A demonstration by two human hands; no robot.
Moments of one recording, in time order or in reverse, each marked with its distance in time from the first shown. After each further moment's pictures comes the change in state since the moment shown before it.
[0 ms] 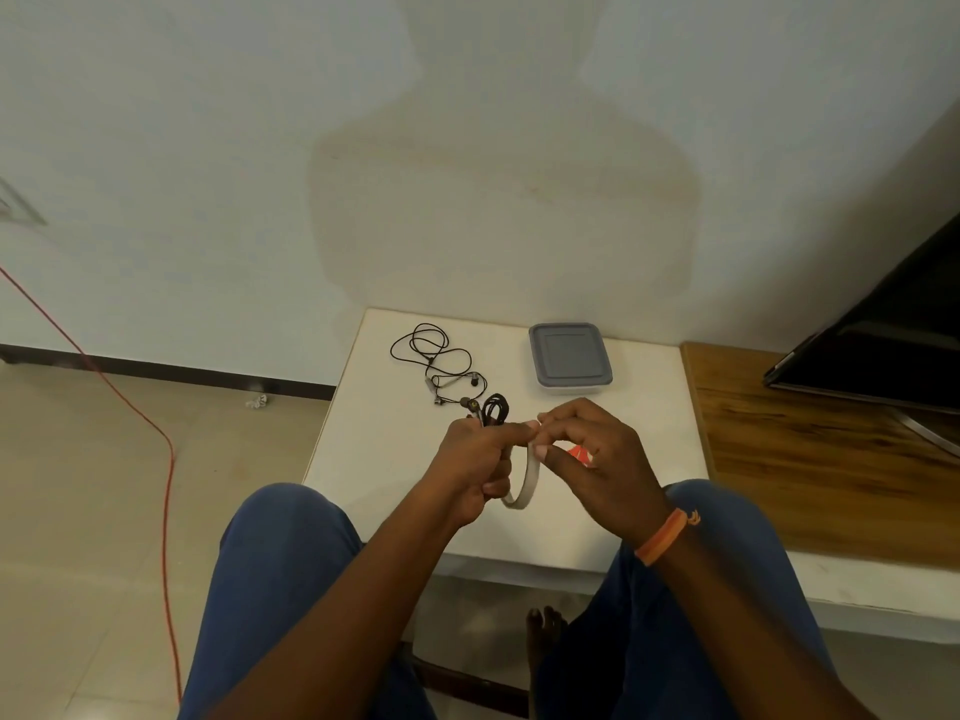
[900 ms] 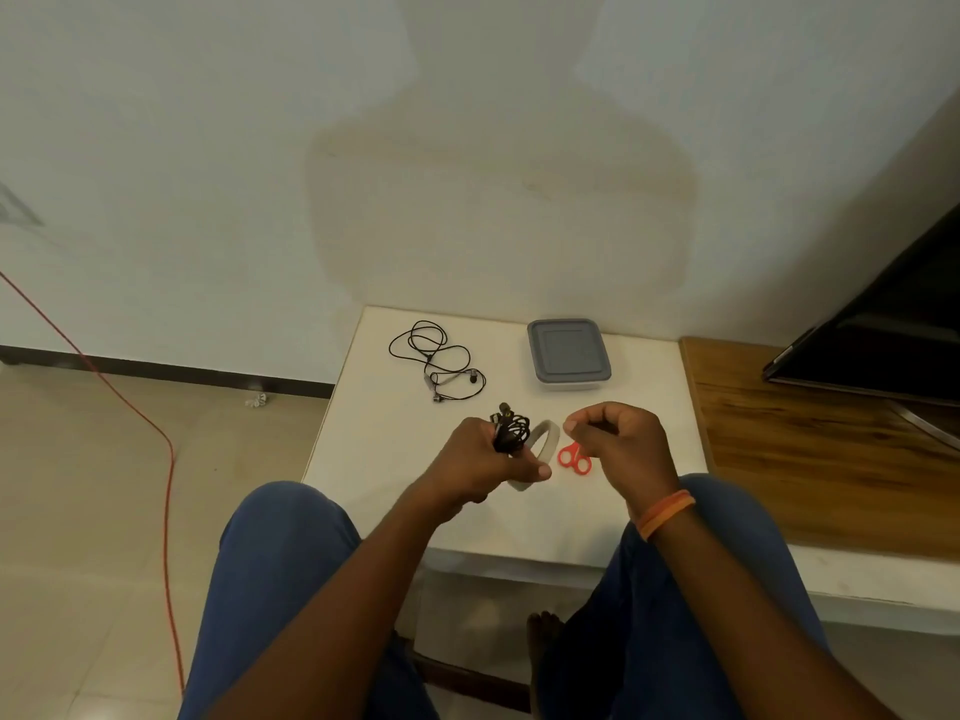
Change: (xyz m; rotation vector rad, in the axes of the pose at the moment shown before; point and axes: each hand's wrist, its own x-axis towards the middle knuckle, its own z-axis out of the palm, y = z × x) left_hand 0.006 -0.006 -0.014 0.601 -0.151 0.198; right_hand 0.007 0.012 -0.008 0.305 0.183 0.682
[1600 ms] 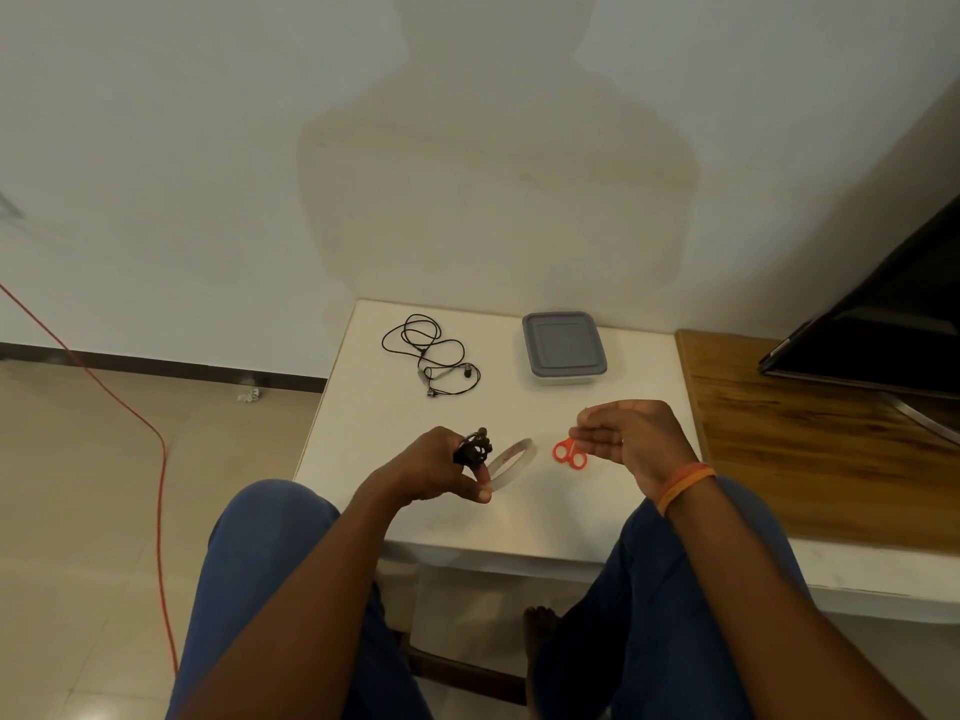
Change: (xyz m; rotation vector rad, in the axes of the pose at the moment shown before) left_hand 0.023 -0.046 -0.037 0.338 -0.162 -0.101; right_hand 0.022 0.006 -0.023 0.320 -0.108 0.344
